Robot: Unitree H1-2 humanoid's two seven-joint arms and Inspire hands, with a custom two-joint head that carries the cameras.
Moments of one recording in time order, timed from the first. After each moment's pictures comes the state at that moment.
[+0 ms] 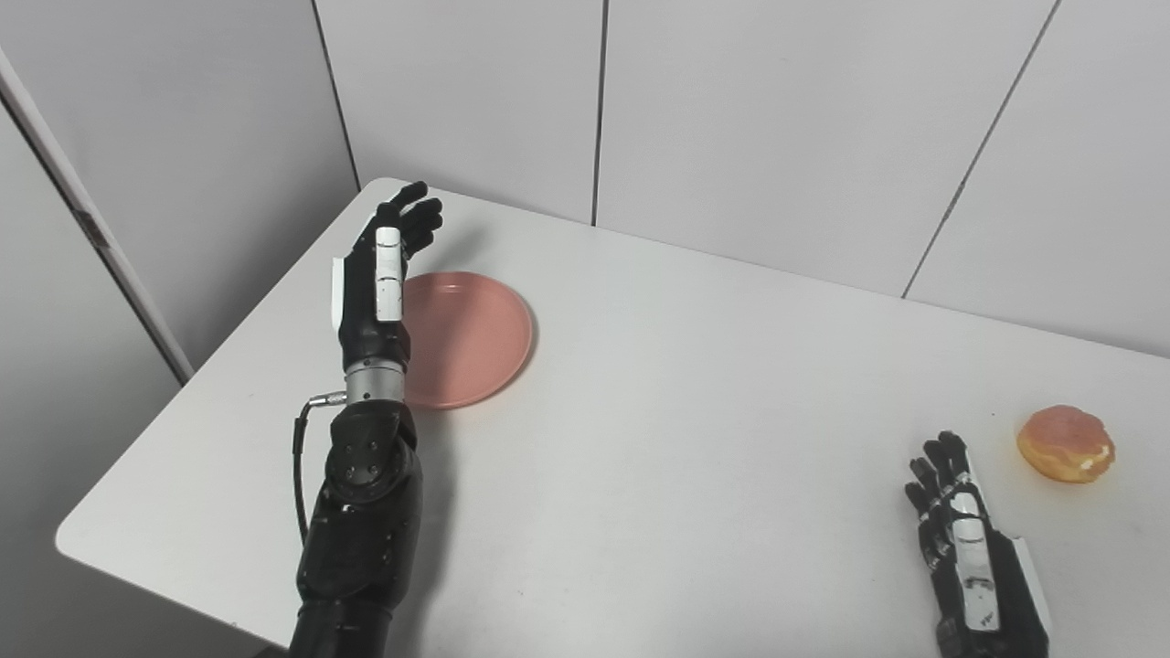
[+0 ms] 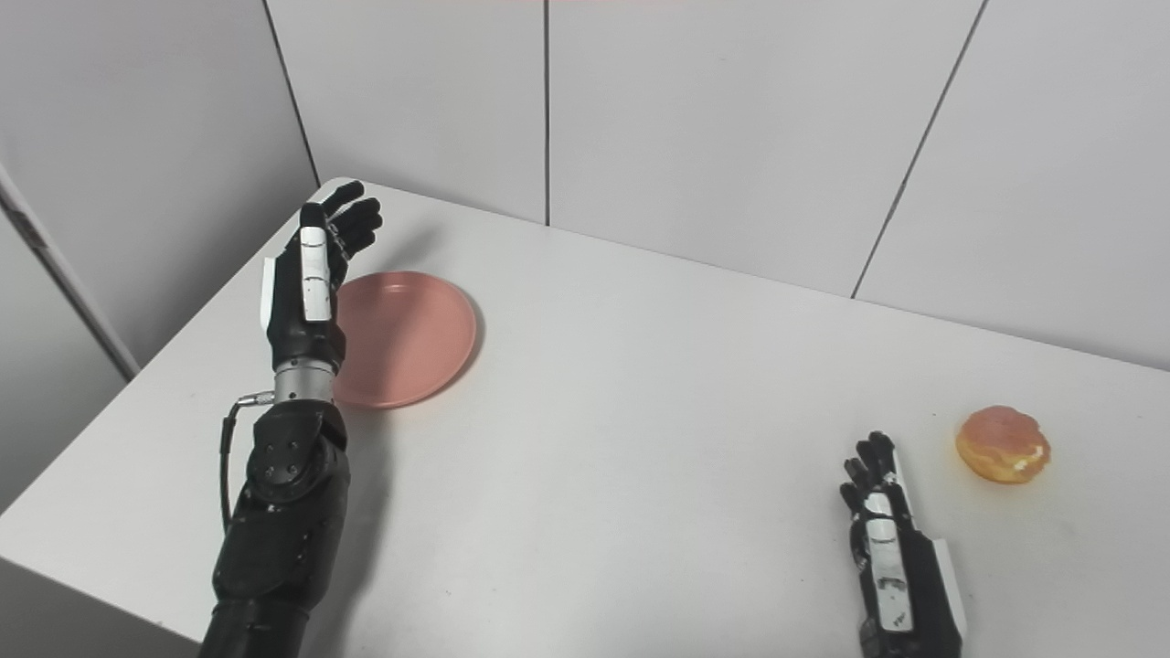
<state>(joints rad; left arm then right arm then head) -0.33 0.17 0.33 0.11 -0.06 -0.14 0.19 -0.08 -0.05 0.04 0.03 0.16 -0.09 0.19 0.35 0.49</state>
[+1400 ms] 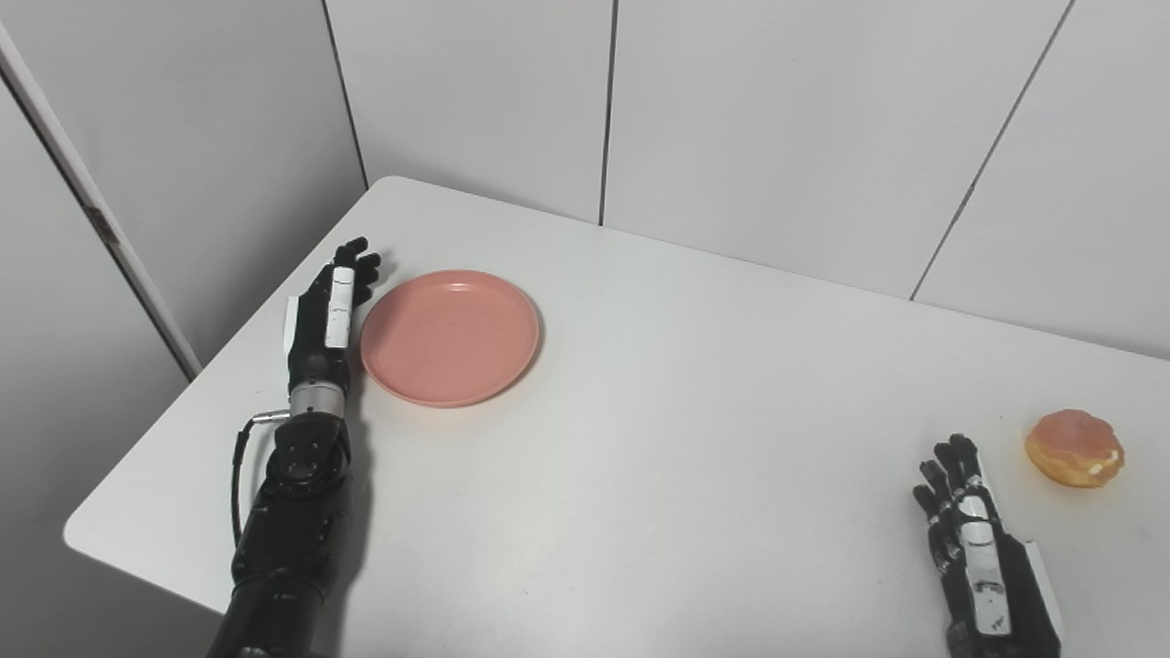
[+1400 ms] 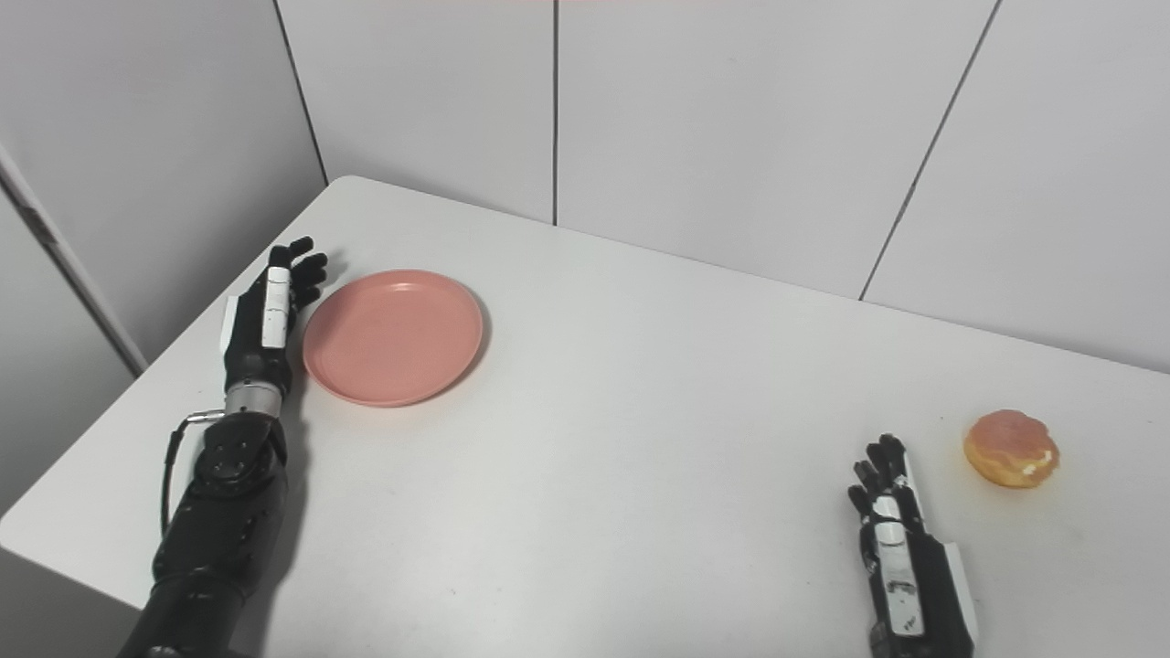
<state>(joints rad) -0.33 0.32 0.34 0.43 -0.11 -0.18 0.17 -0.08 -0.06 0.03 0.03 0.16 -0.09 0.19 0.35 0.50</state>
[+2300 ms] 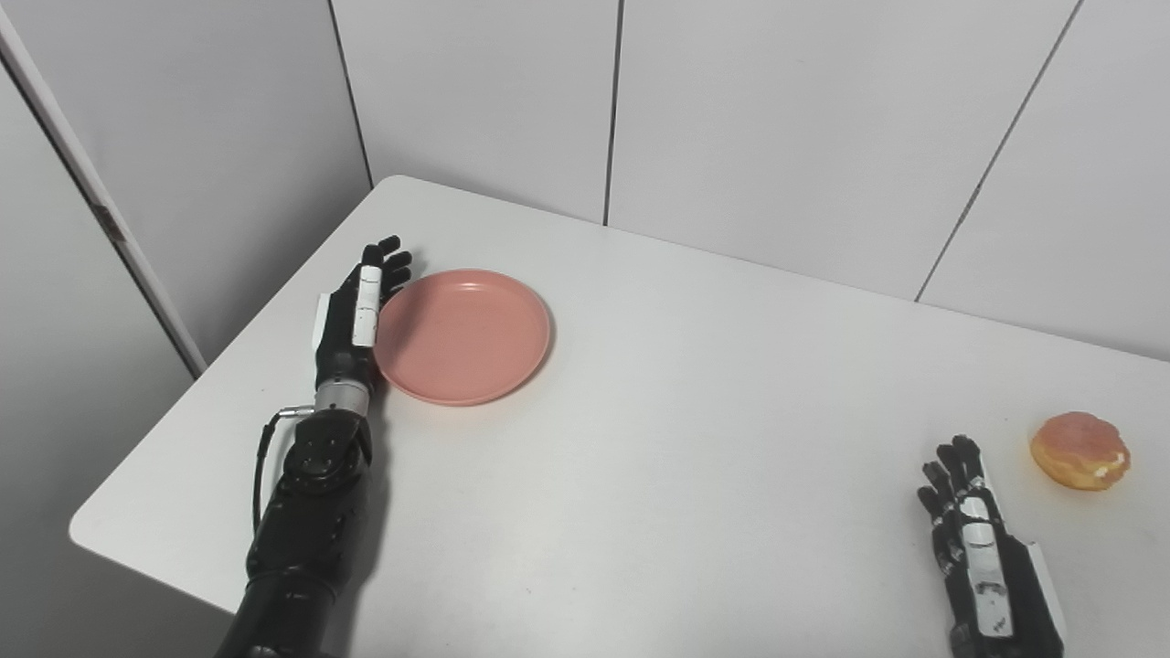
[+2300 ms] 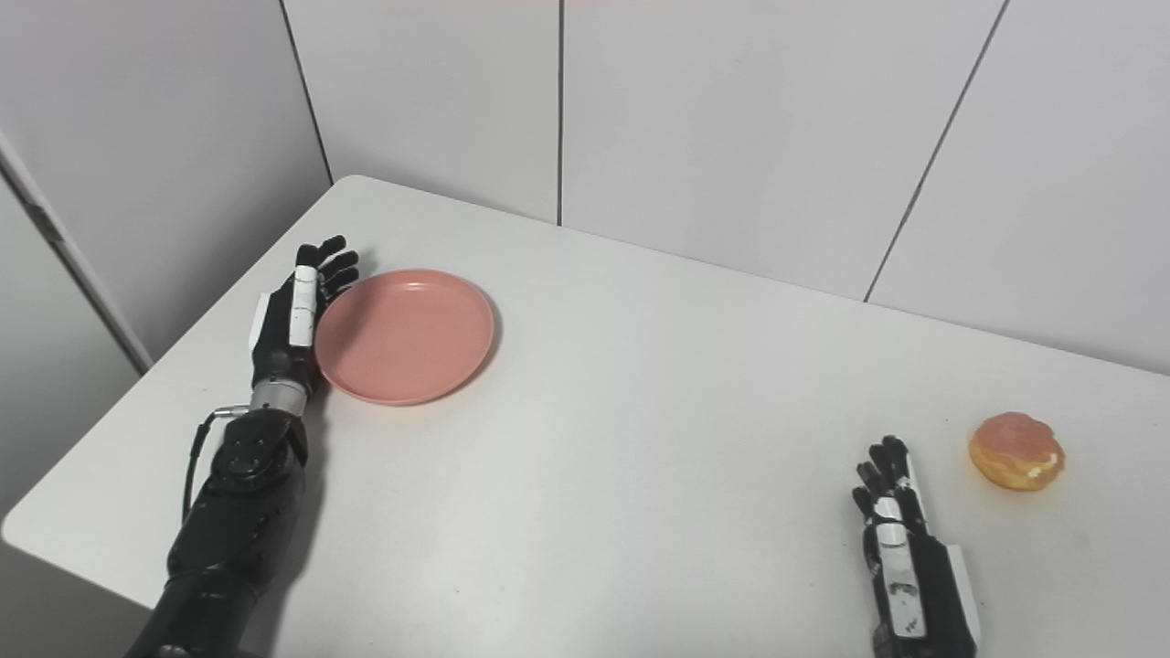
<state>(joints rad) -0.33 0.30 0.27 0.38 -0.17 -0.09 0.09 -0.08 -0.06 0.03 0.03 0.15 -0.09 0.19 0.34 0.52</state>
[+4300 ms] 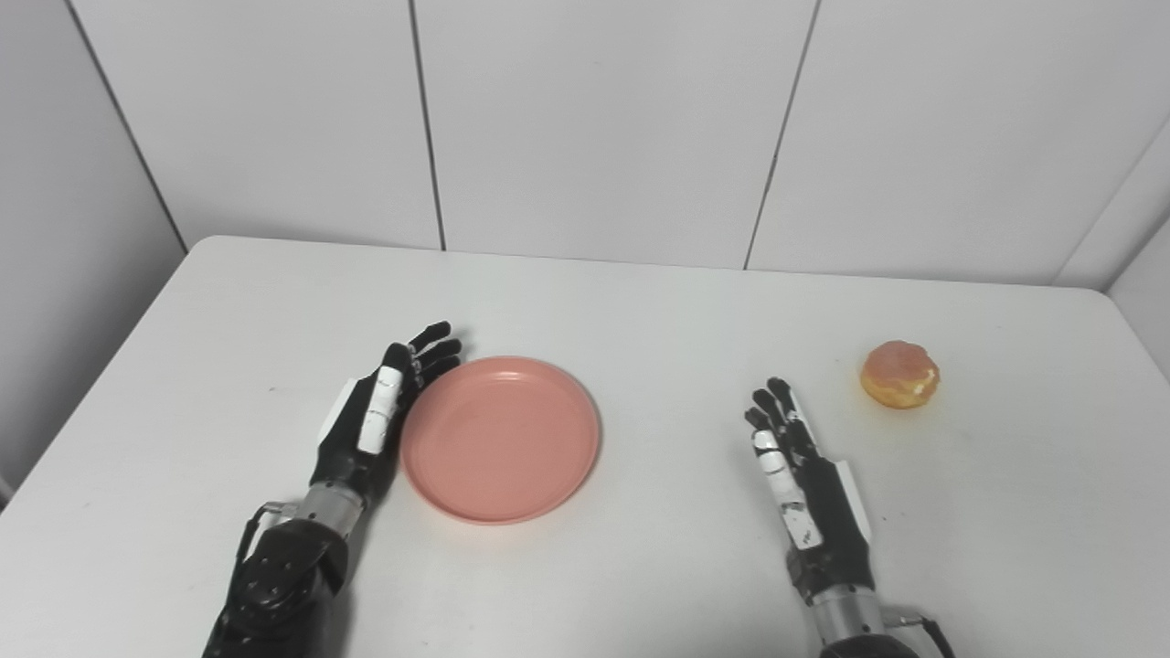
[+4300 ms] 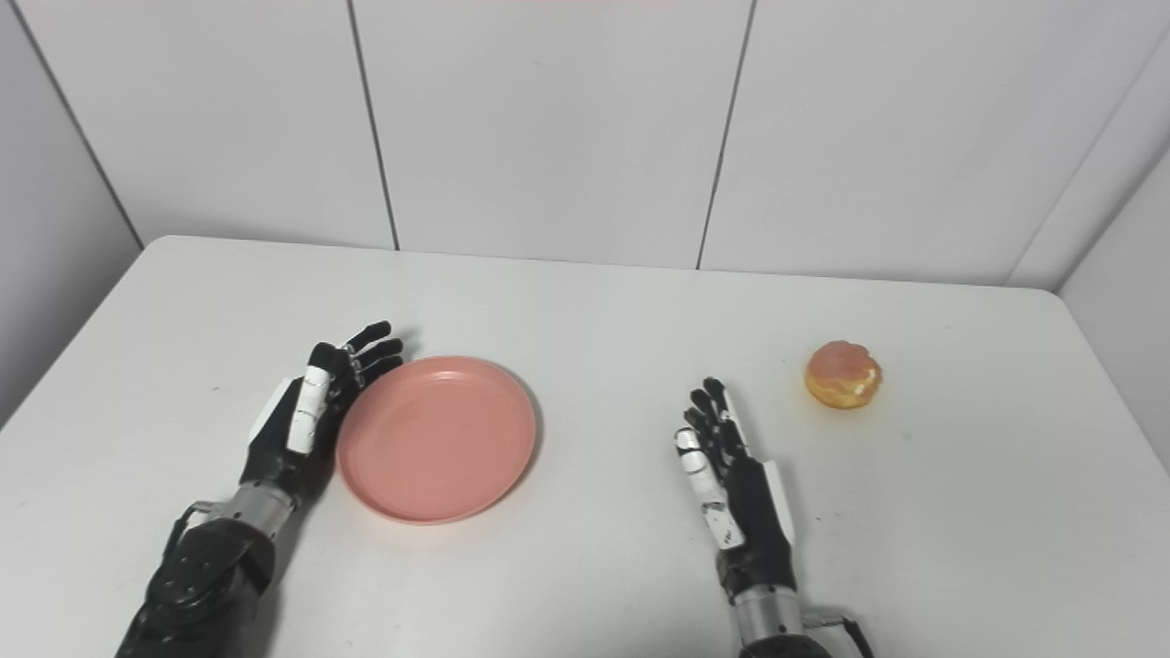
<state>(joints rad) -0.25 0.23 0.03 0.17 -0.20 0.00 -0.18 -0.11 0.07 0.08 0.05 -0.01 -0.10 0.03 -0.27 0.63</state>
